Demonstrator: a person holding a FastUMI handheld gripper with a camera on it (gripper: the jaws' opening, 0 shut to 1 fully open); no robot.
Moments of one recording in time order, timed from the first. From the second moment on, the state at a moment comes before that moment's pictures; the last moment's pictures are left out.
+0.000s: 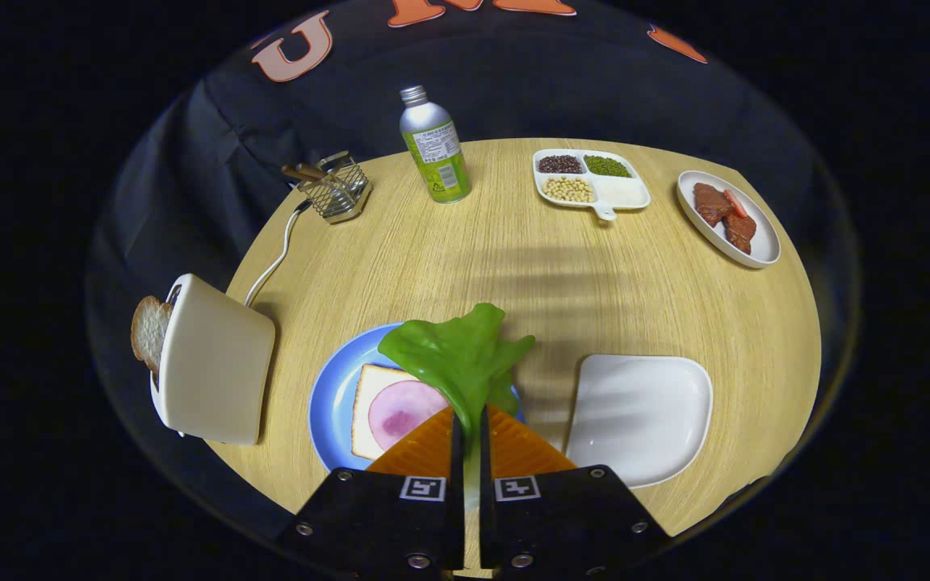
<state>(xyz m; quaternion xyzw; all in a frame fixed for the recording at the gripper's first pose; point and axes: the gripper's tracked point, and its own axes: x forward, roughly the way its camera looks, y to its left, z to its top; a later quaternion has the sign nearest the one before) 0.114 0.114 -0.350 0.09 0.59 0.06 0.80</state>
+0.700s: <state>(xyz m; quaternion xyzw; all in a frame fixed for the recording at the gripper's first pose) 0.104 0.161 -0.359 0.10 0.60 0.07 0.79</state>
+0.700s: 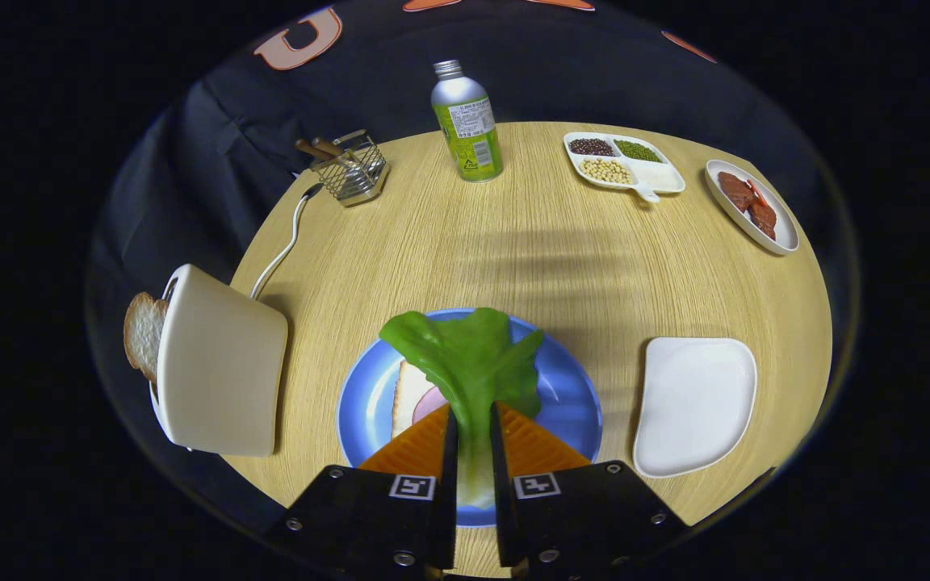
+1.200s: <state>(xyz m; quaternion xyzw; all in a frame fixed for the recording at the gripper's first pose) 0.096 0.188 -0.329 0.10 0.59 0.08 0.80</state>
